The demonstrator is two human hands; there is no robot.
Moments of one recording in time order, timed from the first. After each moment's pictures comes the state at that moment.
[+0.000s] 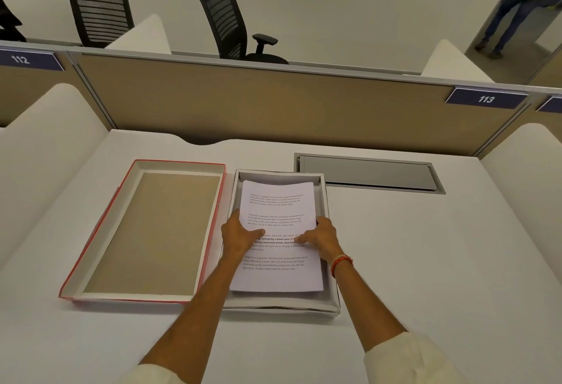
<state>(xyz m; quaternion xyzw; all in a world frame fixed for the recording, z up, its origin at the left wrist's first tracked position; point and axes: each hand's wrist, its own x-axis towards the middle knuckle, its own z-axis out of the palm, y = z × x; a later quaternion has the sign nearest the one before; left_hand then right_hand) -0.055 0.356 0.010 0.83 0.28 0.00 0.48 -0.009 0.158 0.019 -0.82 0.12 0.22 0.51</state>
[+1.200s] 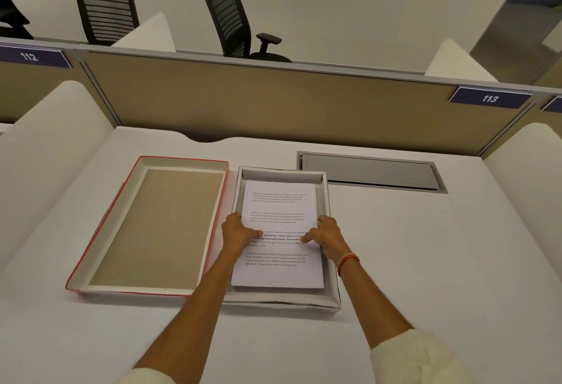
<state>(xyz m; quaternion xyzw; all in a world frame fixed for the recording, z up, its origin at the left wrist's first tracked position) -0.061 0.361 0.019 0.80 0.30 -0.03 0.51 -0.009 0.152 0.019 -0.82 0.14 0.25 0.50</state>
